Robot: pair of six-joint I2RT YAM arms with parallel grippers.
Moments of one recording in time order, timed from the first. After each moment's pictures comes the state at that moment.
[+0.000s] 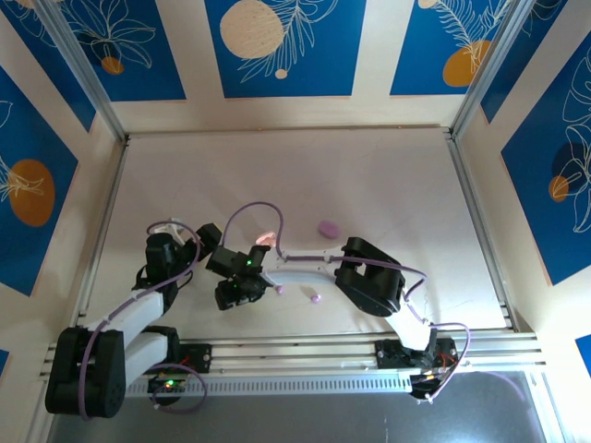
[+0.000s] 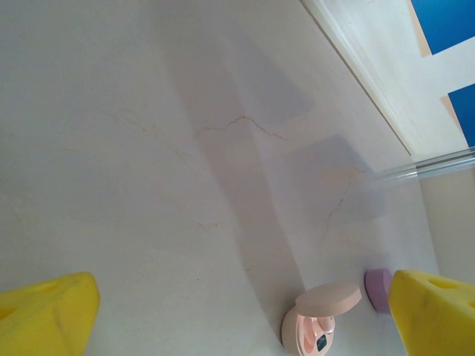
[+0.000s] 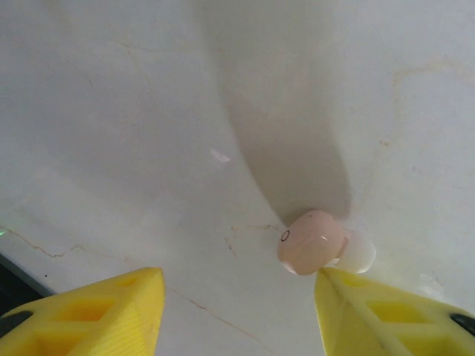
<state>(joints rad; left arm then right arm) -0.07 1.04 0.20 0.37 0.32 -0.82 1.22 2.11 1.56 -0.65 -0.12 0.81</state>
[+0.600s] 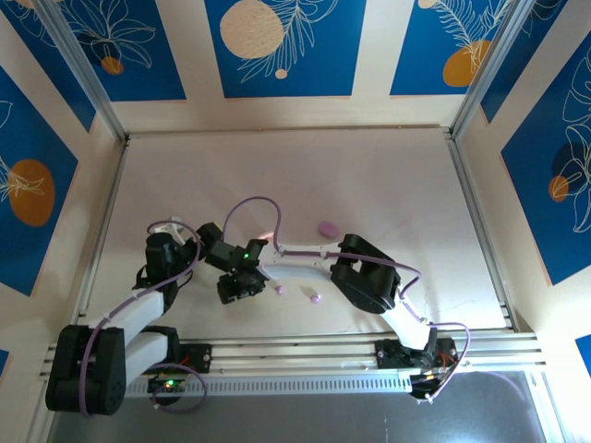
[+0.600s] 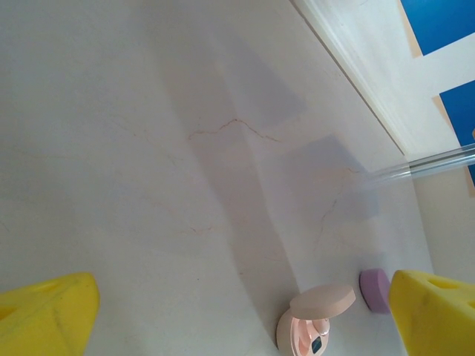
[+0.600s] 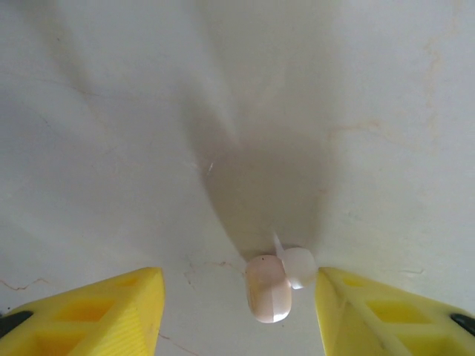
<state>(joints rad) -0.07 1.05 0.20 0.41 0.34 -0.82 1.20 2.16 1.63 -0.73 -0.08 0.76</state>
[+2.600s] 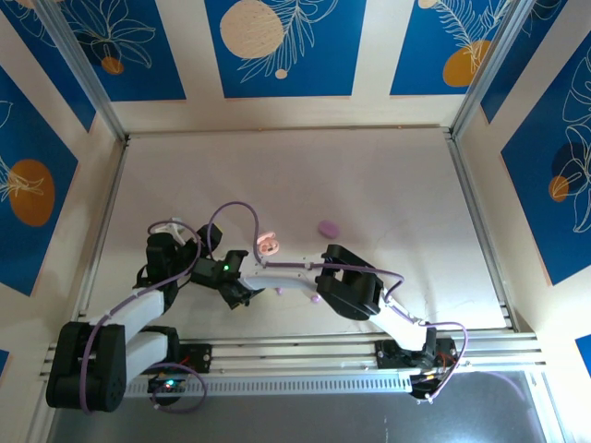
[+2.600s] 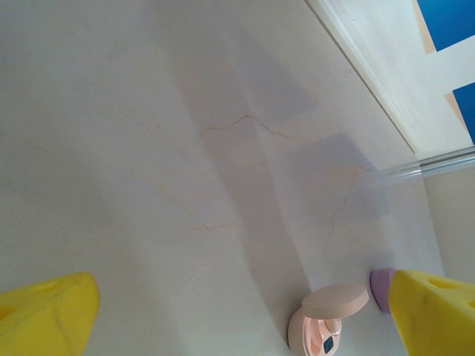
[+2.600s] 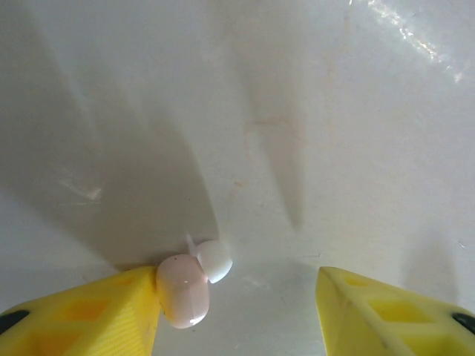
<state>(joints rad) -0.07 1.07 0.20 0.40 0.33 -0.81 1.28 2.28 1.83 -1.02 0.25 0.68</state>
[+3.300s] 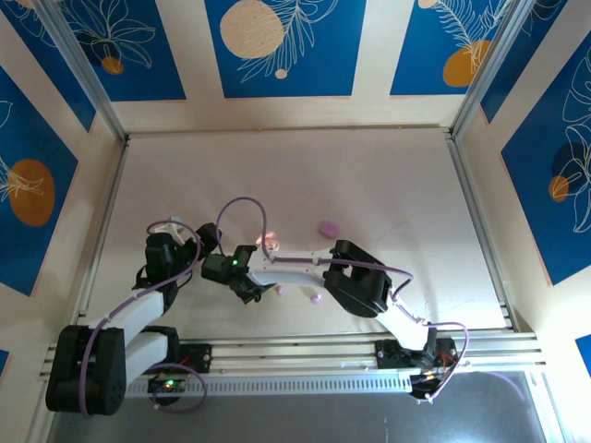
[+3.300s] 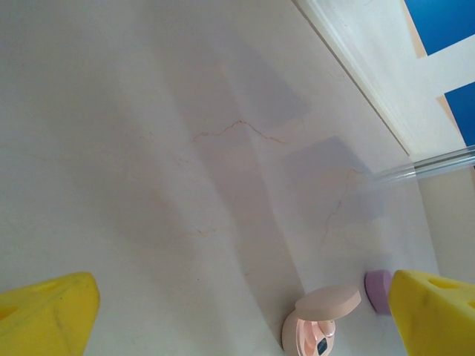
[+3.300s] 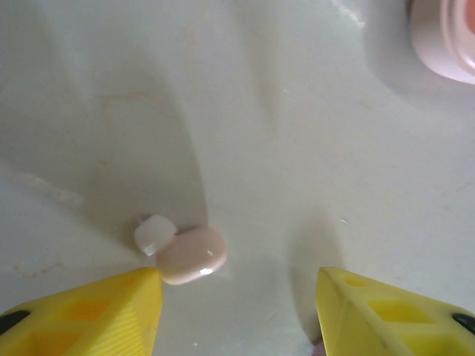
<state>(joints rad) -0.07 1.05 0.20 0.40 0.33 -0.80 1.25 2.21 1.73 -1.04 0.31 0.64</state>
